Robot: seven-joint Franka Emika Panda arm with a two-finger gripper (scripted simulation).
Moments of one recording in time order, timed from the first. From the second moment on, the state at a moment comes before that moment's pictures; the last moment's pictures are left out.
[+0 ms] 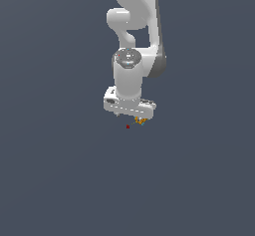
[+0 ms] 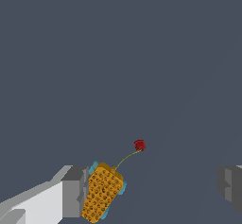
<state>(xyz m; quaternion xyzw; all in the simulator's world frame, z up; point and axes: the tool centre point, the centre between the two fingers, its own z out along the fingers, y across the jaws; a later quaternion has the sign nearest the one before) -0.022 0.005 0.138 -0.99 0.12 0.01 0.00</state>
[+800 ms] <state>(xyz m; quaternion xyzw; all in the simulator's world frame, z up) -0.056 0.042 0.092 -0.95 0.30 0.01 0.00</state>
